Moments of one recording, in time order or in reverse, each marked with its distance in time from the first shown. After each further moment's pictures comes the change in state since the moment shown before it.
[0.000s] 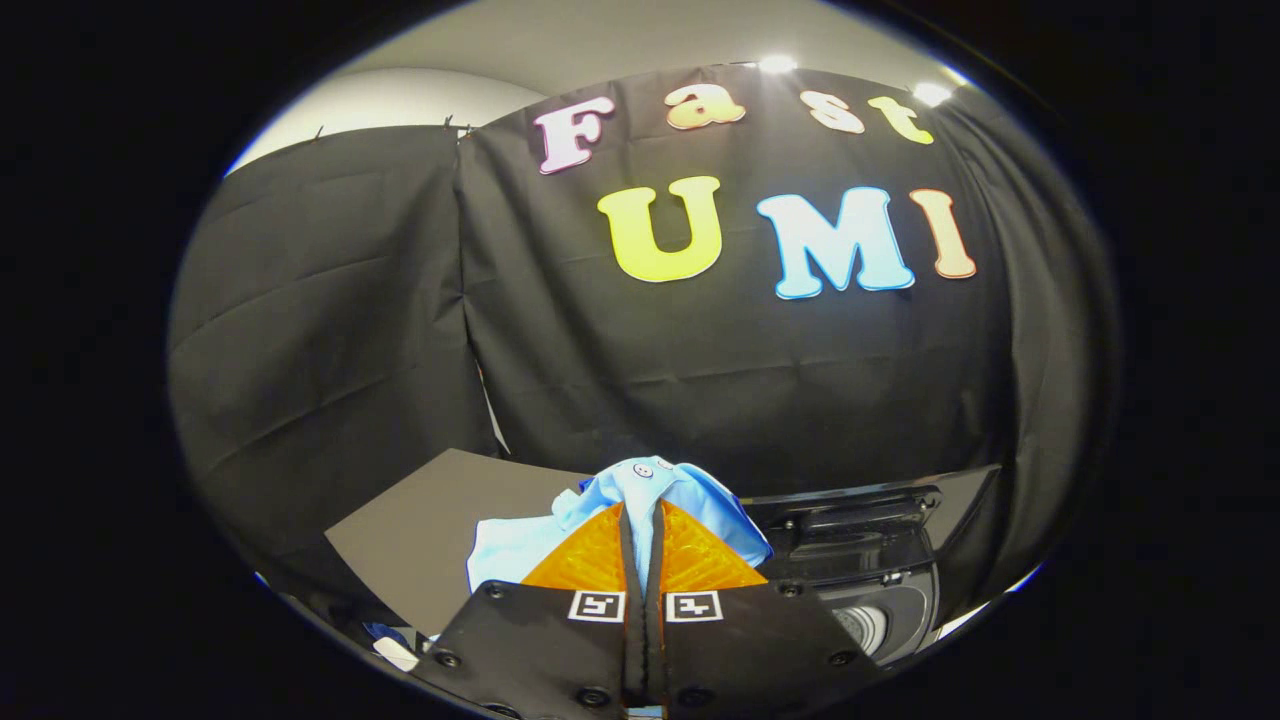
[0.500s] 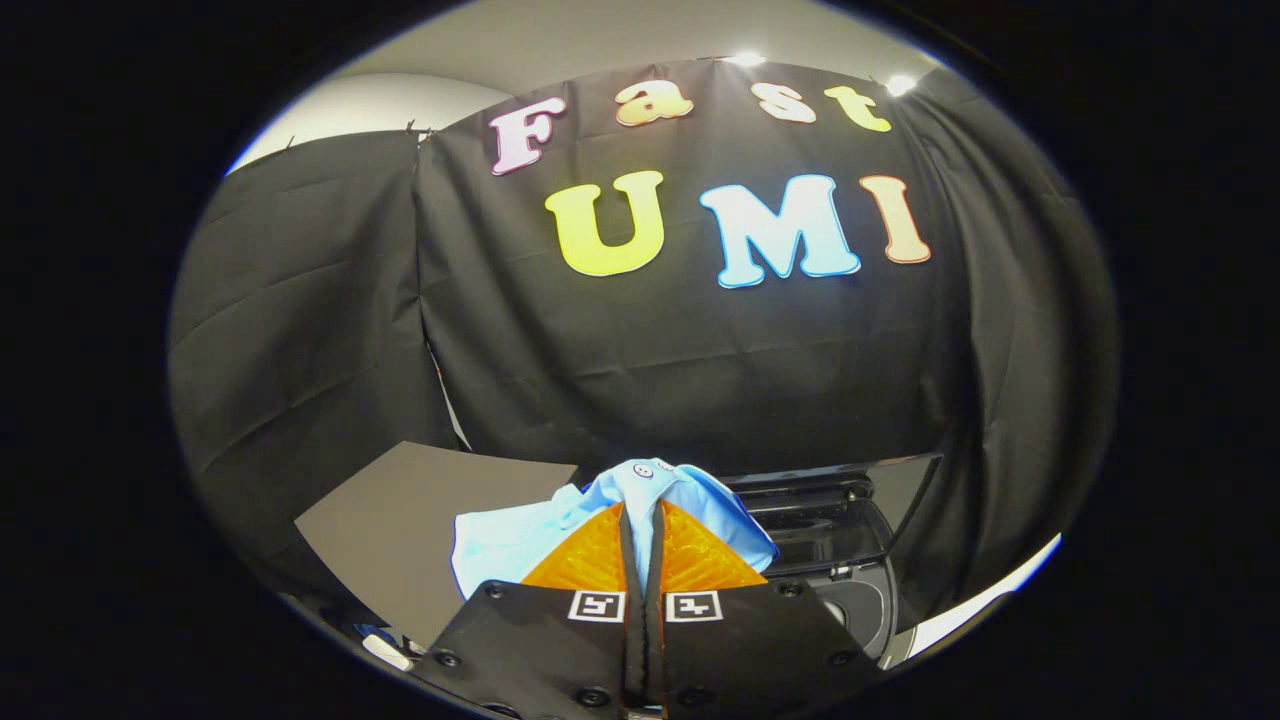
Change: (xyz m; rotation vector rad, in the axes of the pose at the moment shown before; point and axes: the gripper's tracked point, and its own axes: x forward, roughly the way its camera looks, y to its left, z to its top) arm -0.018 -0.077 -0.015 0.031 0.016 -0.076
